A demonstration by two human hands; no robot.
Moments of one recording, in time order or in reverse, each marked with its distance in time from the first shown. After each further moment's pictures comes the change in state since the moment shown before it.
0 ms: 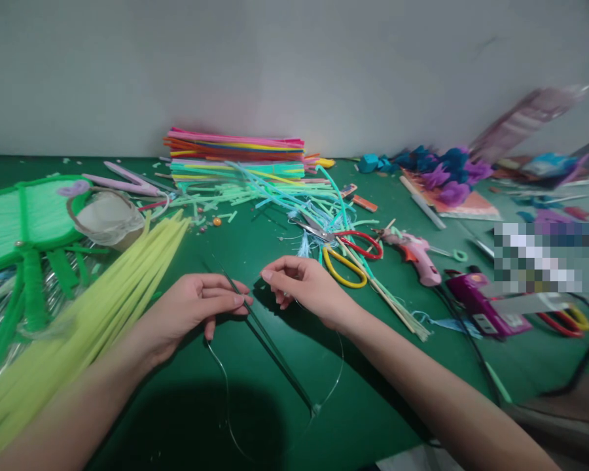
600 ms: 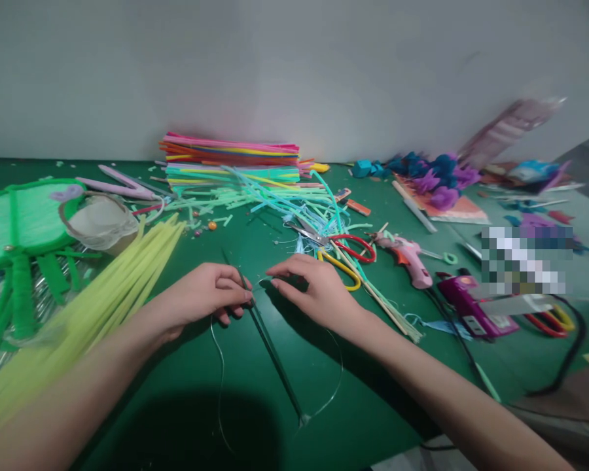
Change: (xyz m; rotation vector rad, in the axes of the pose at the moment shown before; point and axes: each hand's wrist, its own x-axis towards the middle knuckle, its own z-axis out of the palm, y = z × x) left_hand 0.021 0.023 0.007 0.266 -0.062 -0.008; right_hand -0.008 0.003 -0.025 -0.780 0.120 -0.502
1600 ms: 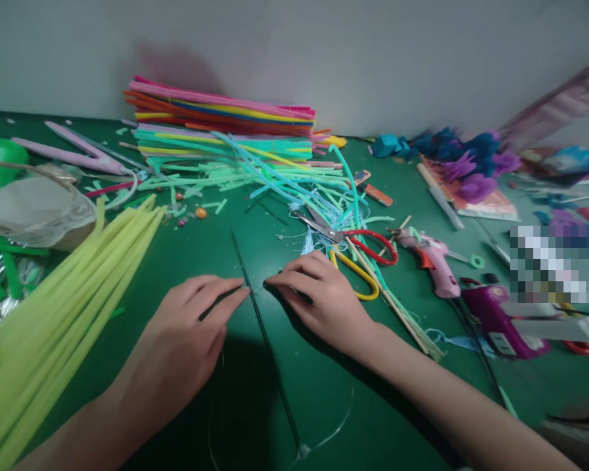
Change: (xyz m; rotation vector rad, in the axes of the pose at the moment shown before) left_hand -0.007 -0.051 0.017 1.036 0.427 0.732; right_hand 0.004 0.025 0.011 -0.224 0.016 -0.202
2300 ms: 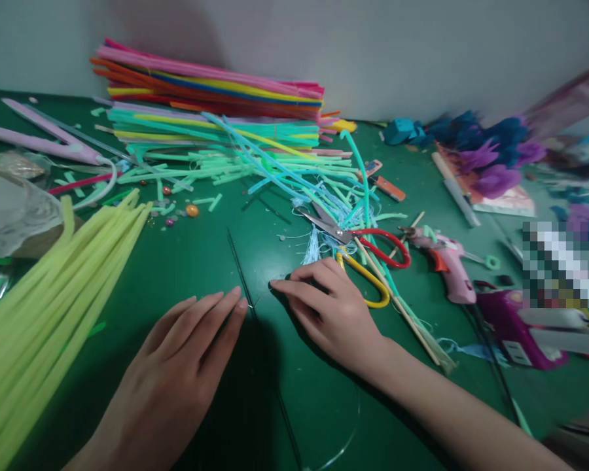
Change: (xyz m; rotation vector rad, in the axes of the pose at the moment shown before) left_hand -0.009 0.007 0.004 0.187 0.039 0.136; right_hand -0.006 0.002 0.003 -0.037 0.061 0.027
